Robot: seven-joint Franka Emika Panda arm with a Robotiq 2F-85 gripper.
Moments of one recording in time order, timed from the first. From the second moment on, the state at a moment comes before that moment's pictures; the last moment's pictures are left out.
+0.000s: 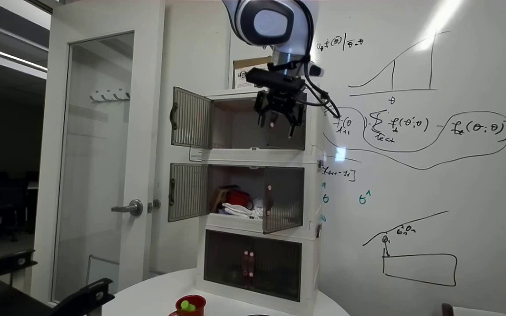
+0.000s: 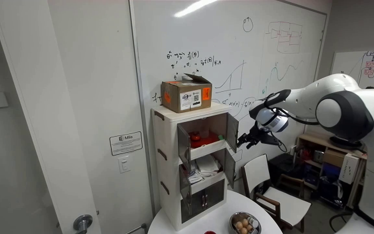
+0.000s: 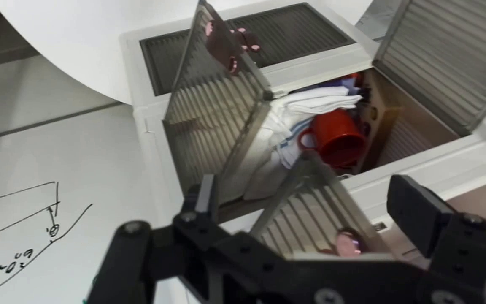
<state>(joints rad) -0.45 0.17 0.04 -1.98 0.69 2.35 -0.79</state>
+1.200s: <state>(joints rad) -0.14 -0.42 -0.11 -2.74 0.81 2.29 -1.10</state>
